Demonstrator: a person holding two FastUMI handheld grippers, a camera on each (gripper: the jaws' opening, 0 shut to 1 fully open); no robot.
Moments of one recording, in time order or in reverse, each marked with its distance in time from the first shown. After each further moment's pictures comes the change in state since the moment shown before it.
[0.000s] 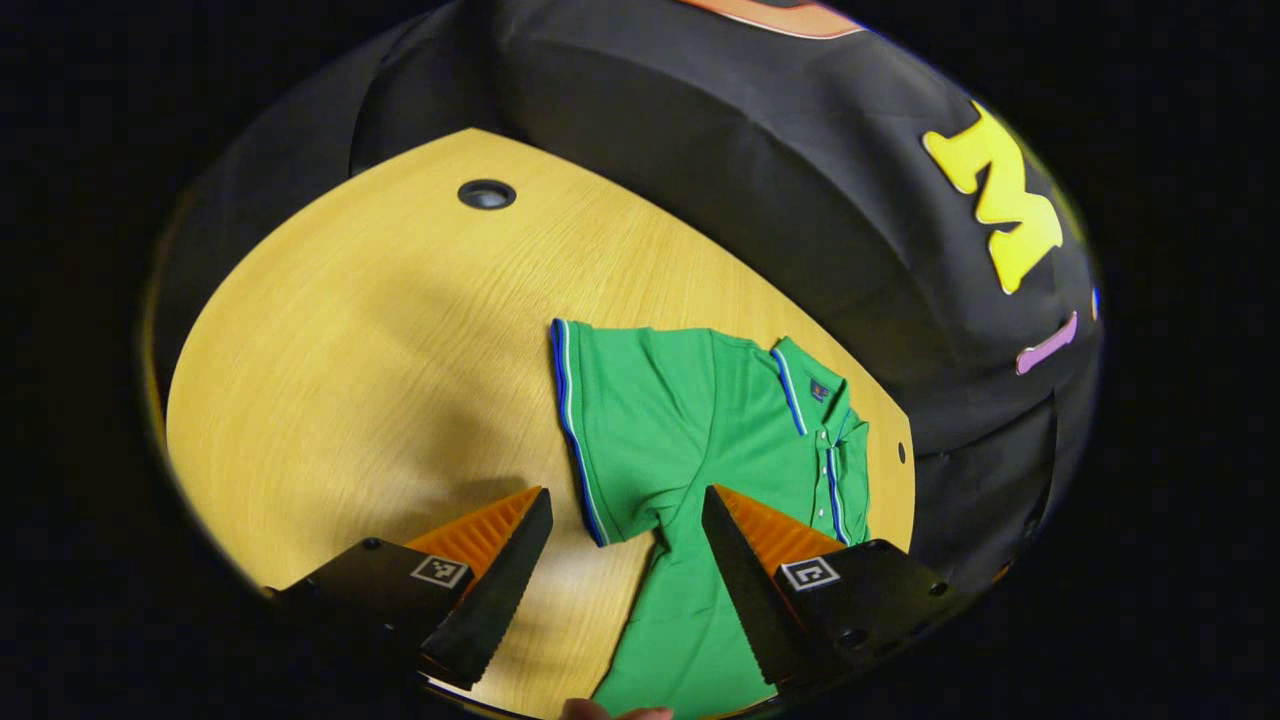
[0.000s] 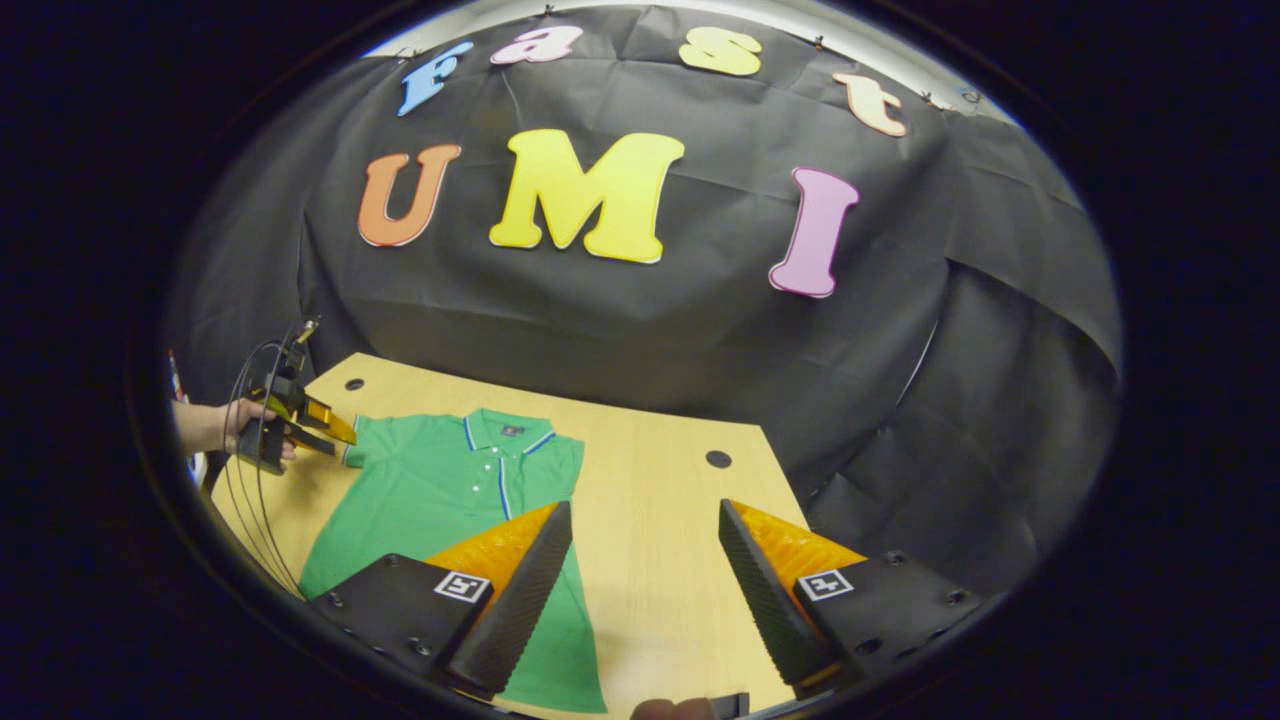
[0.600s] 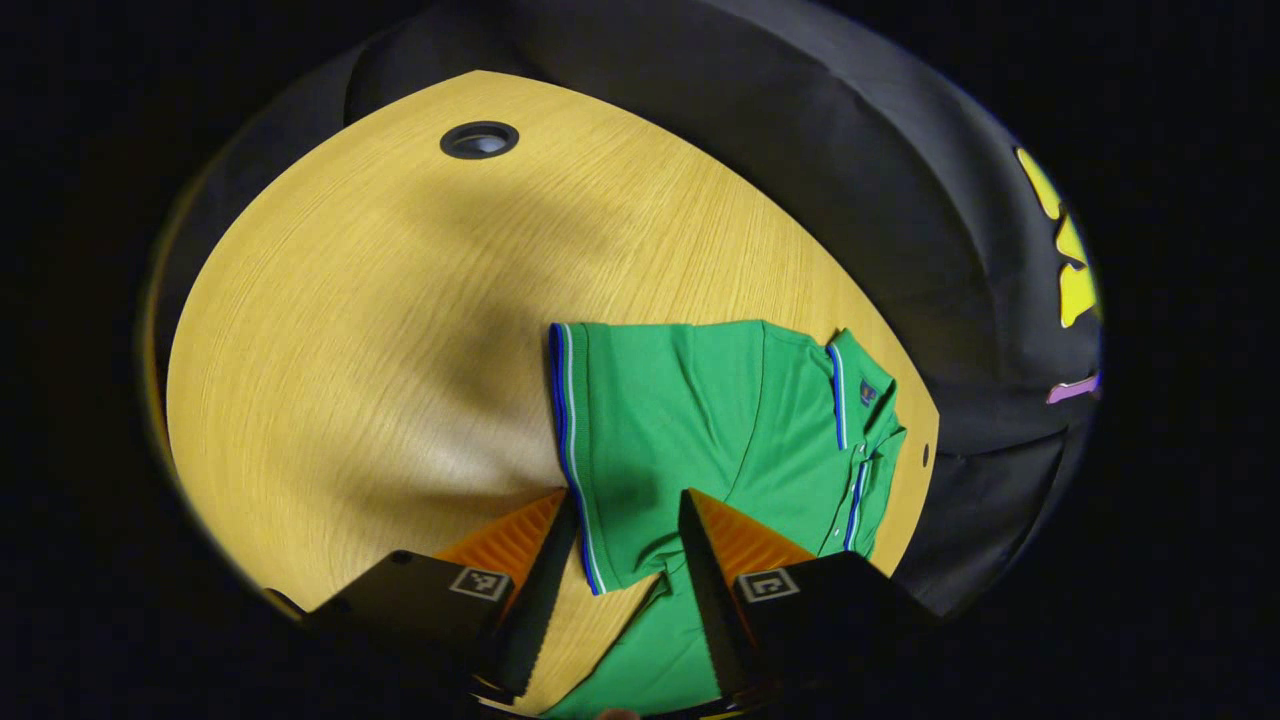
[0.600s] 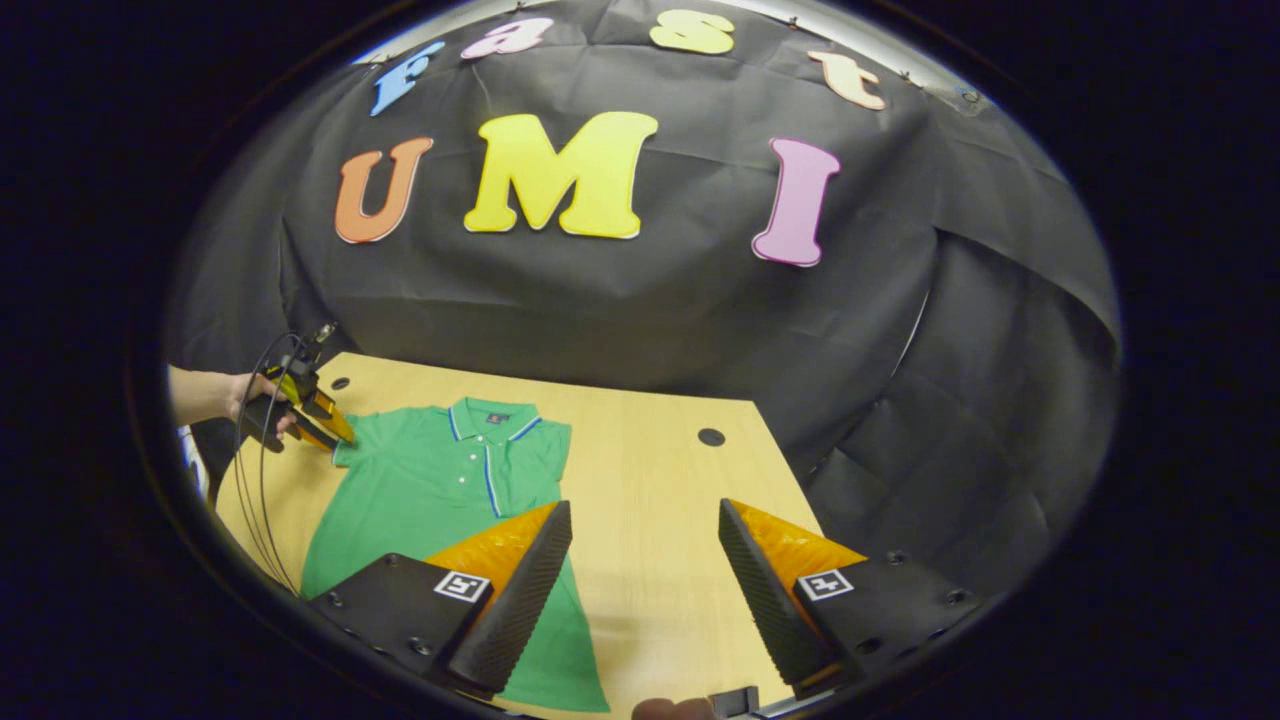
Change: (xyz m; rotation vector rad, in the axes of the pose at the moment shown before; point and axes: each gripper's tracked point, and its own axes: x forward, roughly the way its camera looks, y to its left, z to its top) left arm 0.032 0.003 0.009 -0.037 0.204 0.121; right arm 0.018 -0.015 -0.020 0.073 0.049 -0.020
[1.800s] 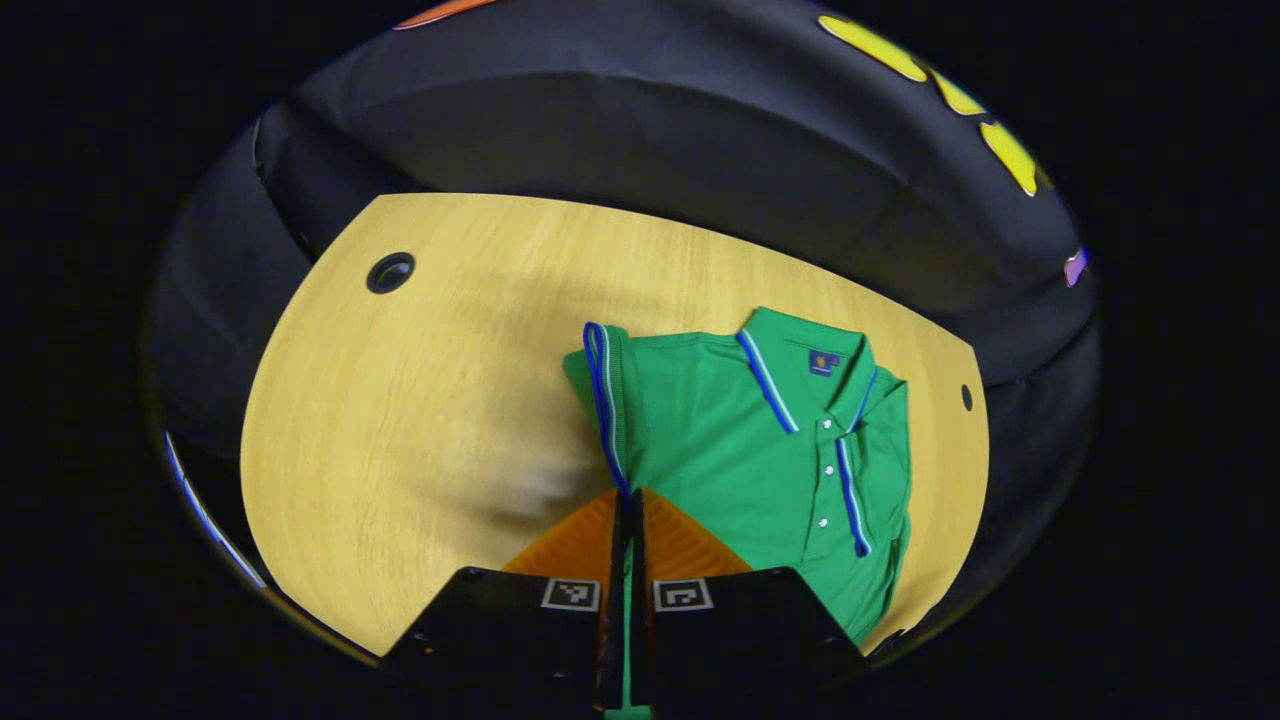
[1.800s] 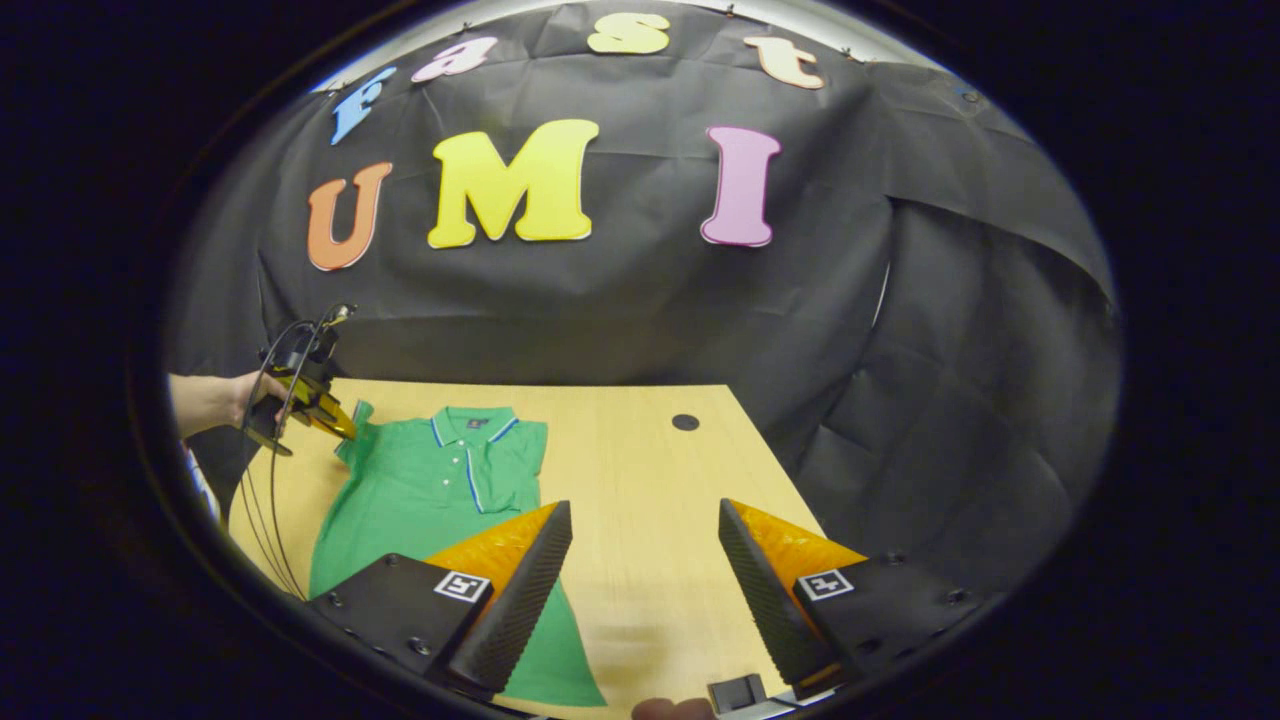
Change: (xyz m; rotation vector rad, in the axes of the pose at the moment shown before) left arm -0.025 -0.102 -0.005 0.306 -0.146 0.120; right arm -0.019 -0.043 -0.027 0.108 -0.023 -0.023
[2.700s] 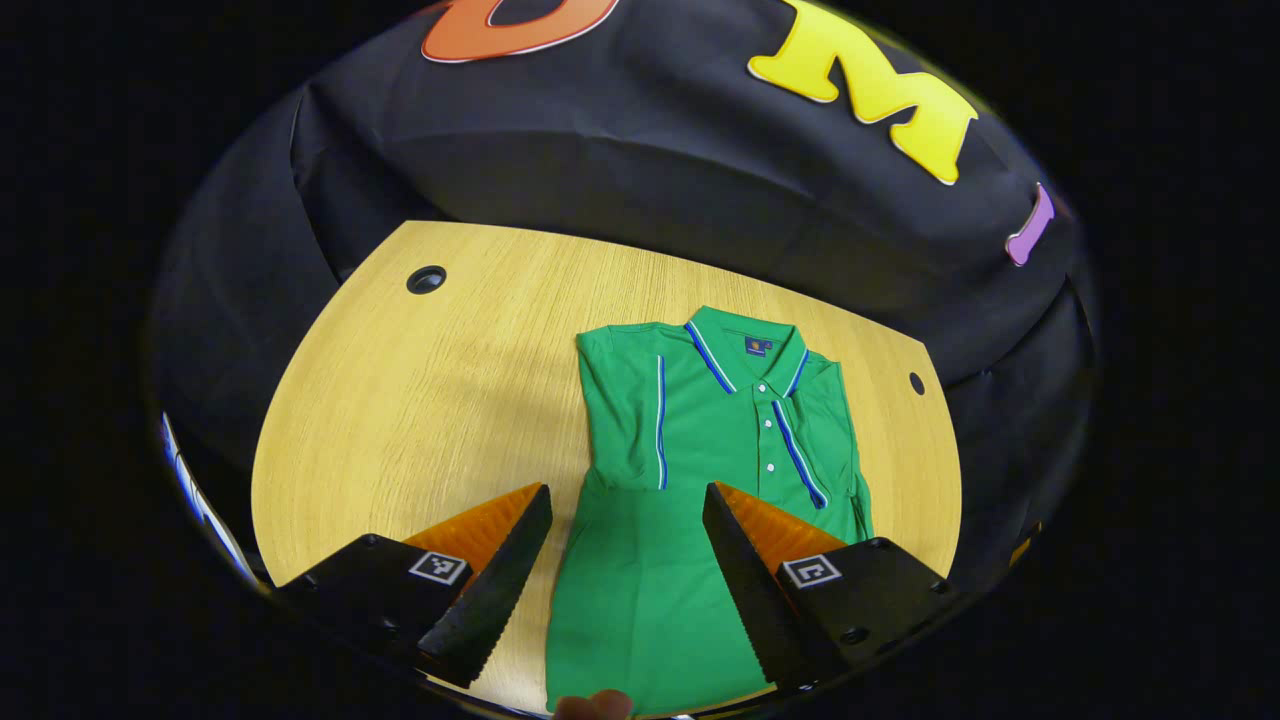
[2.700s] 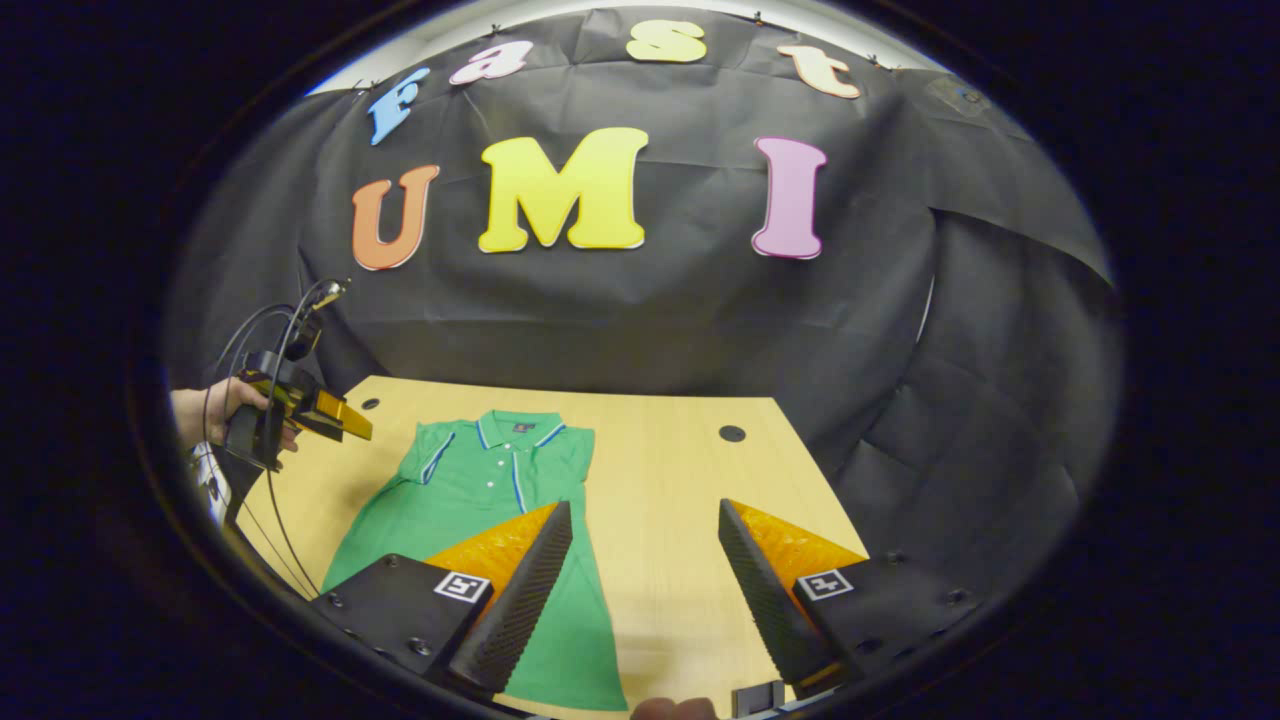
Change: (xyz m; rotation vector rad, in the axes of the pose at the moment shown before) left arm -0.106 0.004 -0.060 0.041 -0.180 -0.018; right arm 0.000 0.050 -0.001 -0.067 -0.029 0.149
